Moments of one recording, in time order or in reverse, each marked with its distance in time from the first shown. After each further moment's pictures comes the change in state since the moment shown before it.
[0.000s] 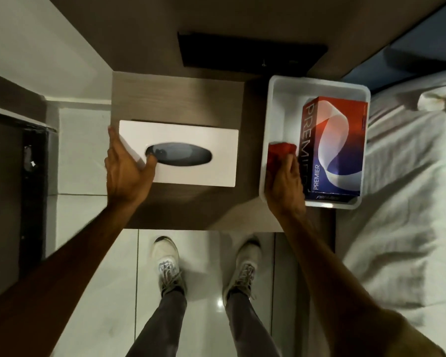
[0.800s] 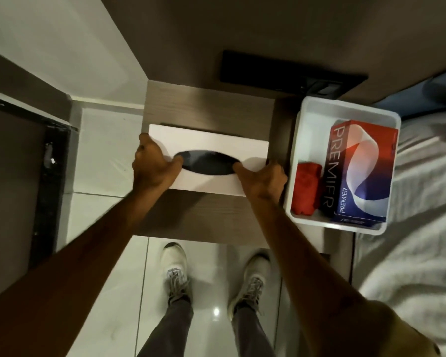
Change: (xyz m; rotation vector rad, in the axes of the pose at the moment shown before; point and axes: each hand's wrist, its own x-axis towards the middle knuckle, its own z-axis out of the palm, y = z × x) left_hand 0.026 0.027 -0.018 0.028 -0.050 -0.121; right_hand 0.015 -0.105 0.055 0.246 0.099 0.251
